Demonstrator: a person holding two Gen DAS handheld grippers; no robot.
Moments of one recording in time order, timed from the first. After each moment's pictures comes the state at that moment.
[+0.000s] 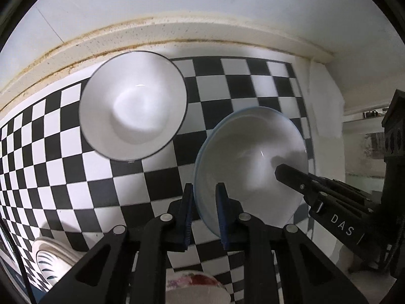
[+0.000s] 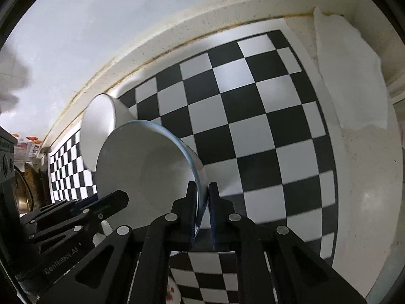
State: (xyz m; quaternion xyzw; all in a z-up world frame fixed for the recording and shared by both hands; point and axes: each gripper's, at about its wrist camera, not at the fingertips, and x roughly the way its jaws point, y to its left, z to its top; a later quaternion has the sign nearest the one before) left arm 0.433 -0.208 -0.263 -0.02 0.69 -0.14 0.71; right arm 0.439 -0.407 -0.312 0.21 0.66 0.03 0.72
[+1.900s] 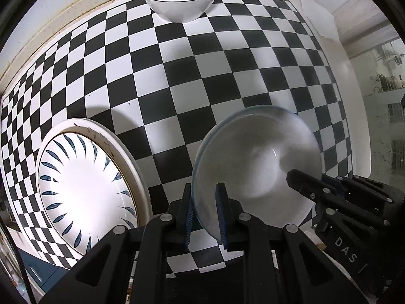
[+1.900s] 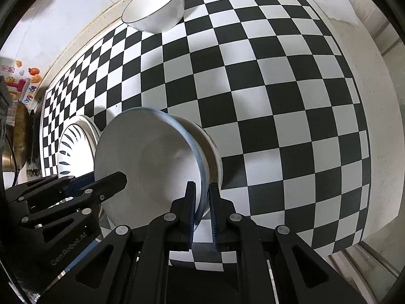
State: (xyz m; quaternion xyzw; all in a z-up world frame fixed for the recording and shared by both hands) left arm 0.267 -0.138 -0.274 0.06 0.71 -0.14 0.68; right arm 0.254 -0.299 -0.295 0.15 0.70 0.02 0.70
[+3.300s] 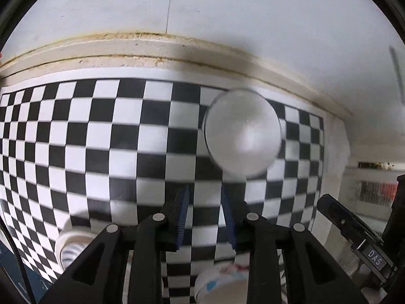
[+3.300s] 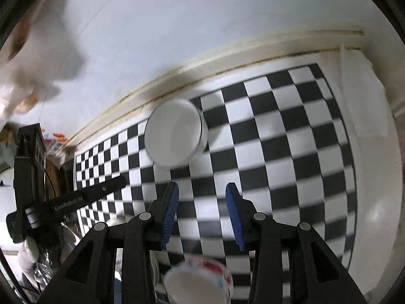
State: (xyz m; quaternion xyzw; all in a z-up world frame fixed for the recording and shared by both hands) left arm 0.473 -0.080 -0.246 -0.12 0.70 -0.07 0.70; right arm 0.448 -0.353 -0.237 0.22 0.63 0.06 0.74
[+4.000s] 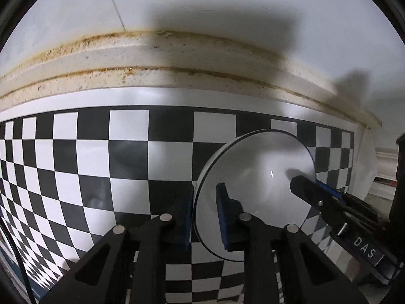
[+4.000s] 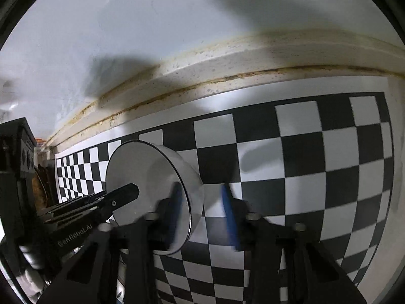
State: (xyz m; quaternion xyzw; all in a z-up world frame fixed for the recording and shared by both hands) left arm 0.537 -0.113 -0.315 -0.08 0.72 -0.06 0.68; right arm 0.564 -0.322 -0.339 0.19 0.69 0.09 0.69
